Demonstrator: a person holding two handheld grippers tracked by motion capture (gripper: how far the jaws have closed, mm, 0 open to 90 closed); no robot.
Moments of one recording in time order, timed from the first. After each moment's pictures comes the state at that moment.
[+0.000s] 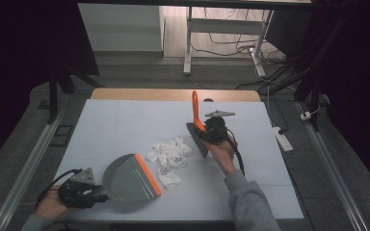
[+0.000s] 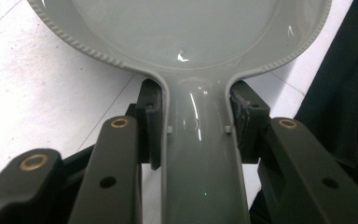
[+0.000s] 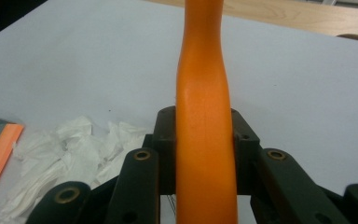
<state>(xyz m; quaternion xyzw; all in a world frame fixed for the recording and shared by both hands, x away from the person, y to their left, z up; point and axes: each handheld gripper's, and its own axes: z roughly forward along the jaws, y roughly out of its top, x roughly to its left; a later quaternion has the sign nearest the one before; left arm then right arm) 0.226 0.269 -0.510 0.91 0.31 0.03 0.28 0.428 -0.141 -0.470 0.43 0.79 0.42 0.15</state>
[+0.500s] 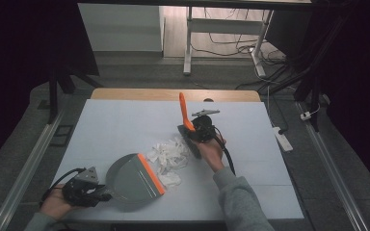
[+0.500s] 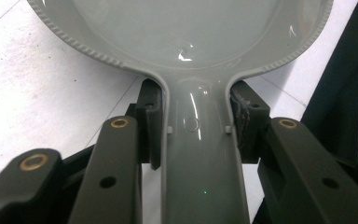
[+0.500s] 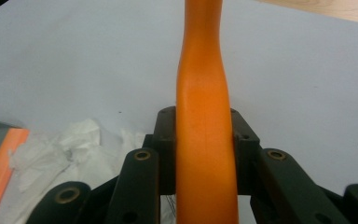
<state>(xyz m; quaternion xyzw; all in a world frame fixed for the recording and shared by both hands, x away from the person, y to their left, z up) 0.232 0.261 -0.512 0.91 0.31 0.02 0.29 0.438 -0.104 -0.481 0.42 0.81 0.39 0.14</state>
